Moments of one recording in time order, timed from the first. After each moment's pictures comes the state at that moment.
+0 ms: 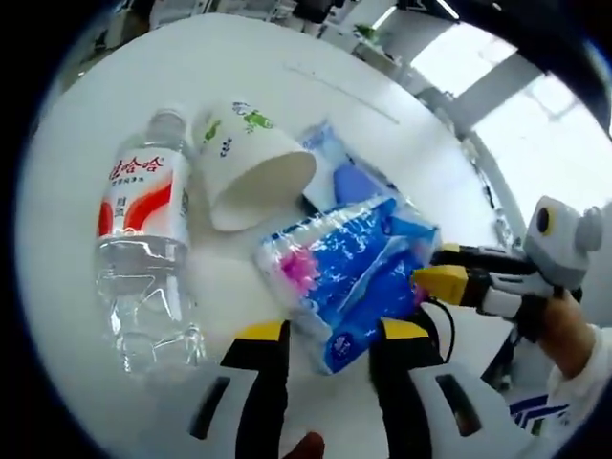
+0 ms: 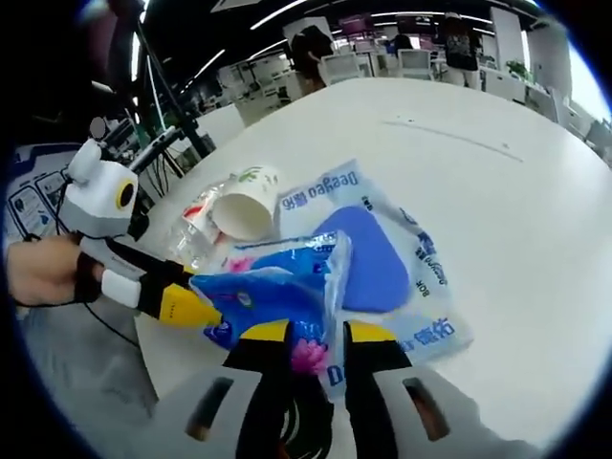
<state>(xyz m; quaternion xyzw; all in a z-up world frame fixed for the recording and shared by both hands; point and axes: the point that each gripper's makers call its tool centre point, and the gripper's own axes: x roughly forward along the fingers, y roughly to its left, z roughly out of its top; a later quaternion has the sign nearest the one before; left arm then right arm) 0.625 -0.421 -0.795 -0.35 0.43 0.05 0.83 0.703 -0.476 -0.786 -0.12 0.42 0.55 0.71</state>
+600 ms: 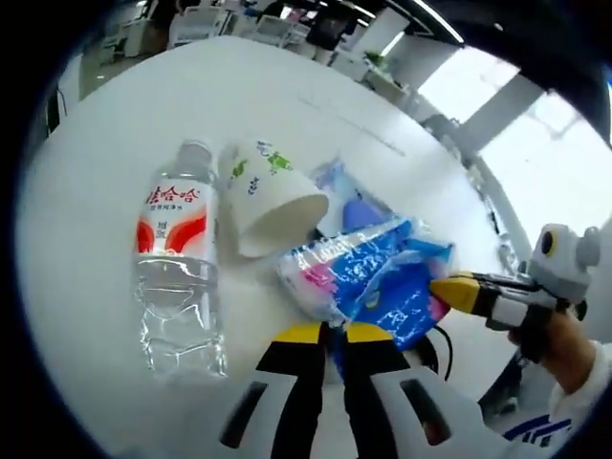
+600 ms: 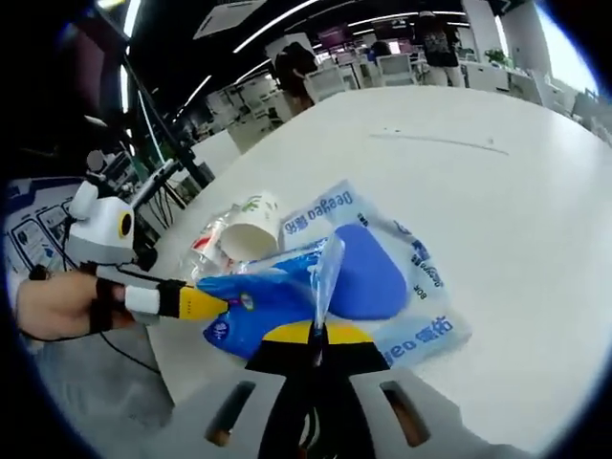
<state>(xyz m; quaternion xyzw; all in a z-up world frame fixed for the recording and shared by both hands) 0.630 -0.399 -0.775 -0.33 0.38 0.08 0.86 0.708 -0.475 -0.765 -0.06 0.41 0.55 0.73</state>
